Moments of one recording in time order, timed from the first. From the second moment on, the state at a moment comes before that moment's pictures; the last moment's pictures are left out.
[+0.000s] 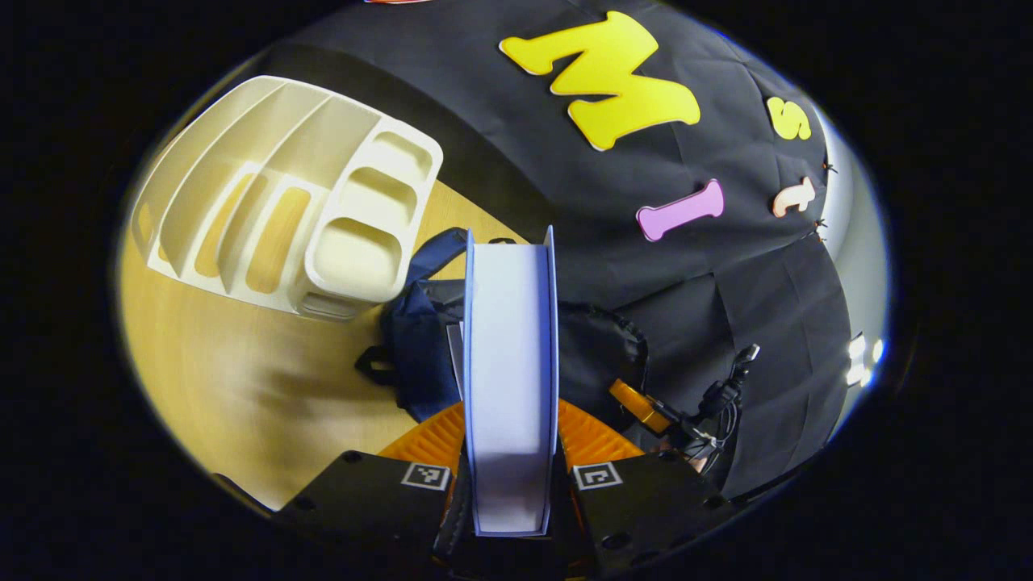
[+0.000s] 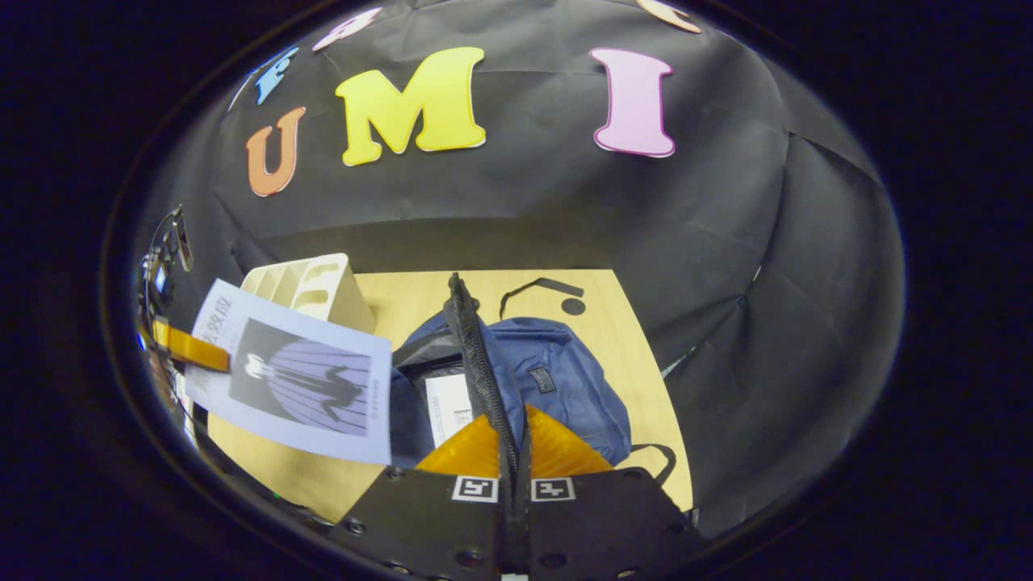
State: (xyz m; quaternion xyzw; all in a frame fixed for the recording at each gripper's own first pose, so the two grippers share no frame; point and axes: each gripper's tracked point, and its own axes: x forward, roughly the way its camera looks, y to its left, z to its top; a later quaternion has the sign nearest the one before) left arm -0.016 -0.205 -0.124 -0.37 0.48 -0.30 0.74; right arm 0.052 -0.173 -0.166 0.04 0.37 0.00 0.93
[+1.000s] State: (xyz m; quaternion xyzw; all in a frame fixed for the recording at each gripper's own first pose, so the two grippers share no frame) left arm 0.011 -0.359 -0.213 -0.46 0.47 -0.30 0.69; right arm 0.063 -0.182 -0.144 0.05 0.36 0.00 0.93
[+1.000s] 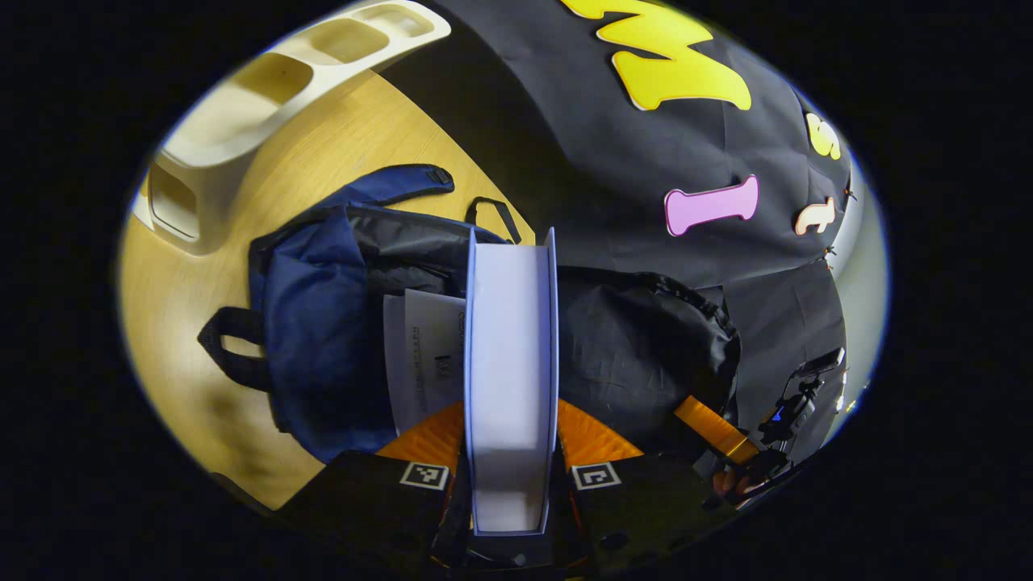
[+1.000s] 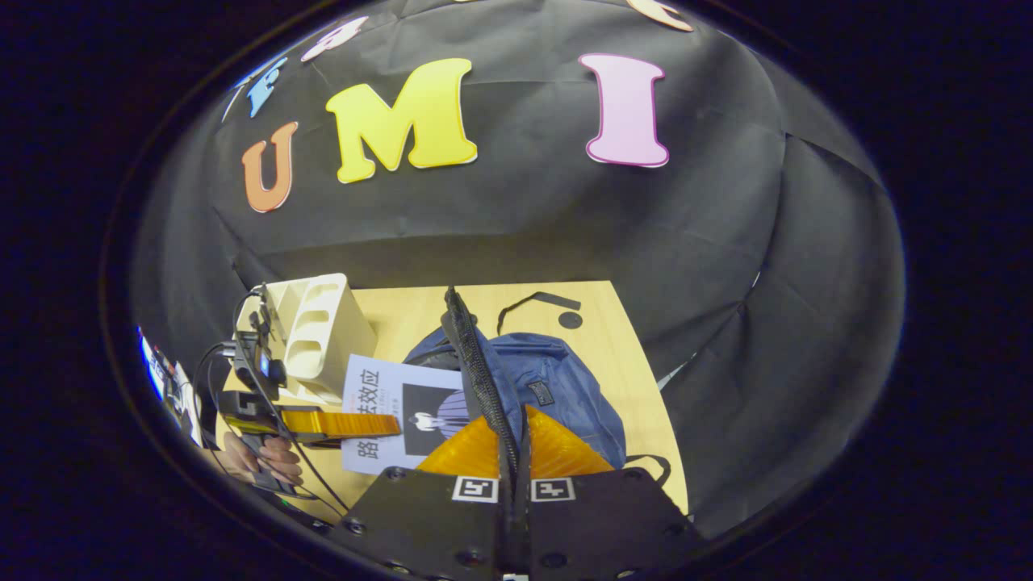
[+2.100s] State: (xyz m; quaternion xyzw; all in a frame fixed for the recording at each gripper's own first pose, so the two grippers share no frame) left arm 0.023 -0.436 -0.278 -0.52 0.53 -0.28 0.61; right arm 0.067 -0.178 -0.156 0.04 0.37 0.01 0.93
